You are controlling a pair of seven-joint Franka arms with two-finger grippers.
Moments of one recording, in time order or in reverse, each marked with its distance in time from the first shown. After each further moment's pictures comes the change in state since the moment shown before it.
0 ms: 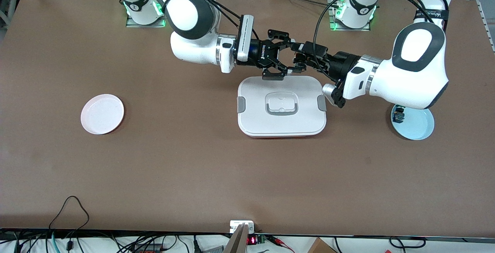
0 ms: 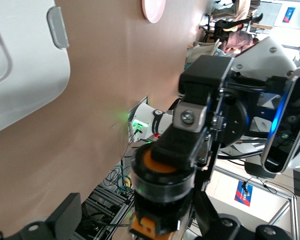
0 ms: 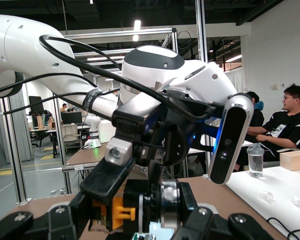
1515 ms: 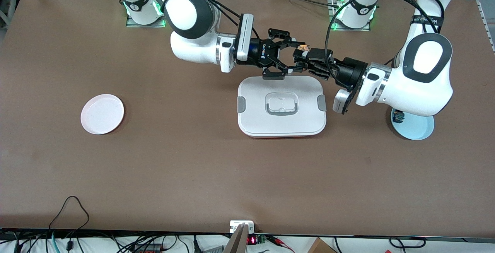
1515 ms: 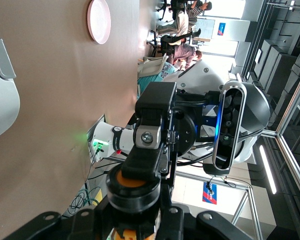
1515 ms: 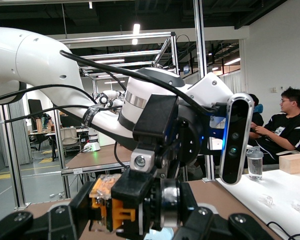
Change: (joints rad) left arm 0.050 0.021 -0.007 -0.030 -0.188 0.002 0.128; right arm 0.000 0.000 0.000 0.009 0.009 -0.001 -0.001
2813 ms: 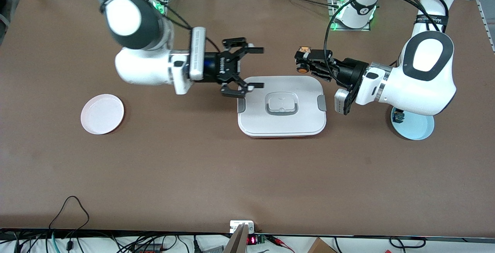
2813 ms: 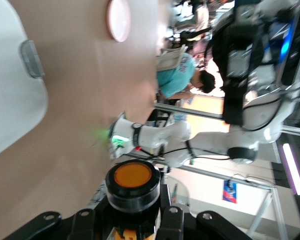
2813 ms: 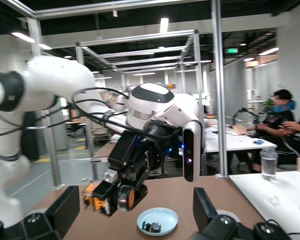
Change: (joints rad) left arm 0.001 -0.001 -0.003 0.024 0.145 0.007 0.015; right arm -0.279 -0.049 -0.019 0.007 -0.392 -0.377 0.283
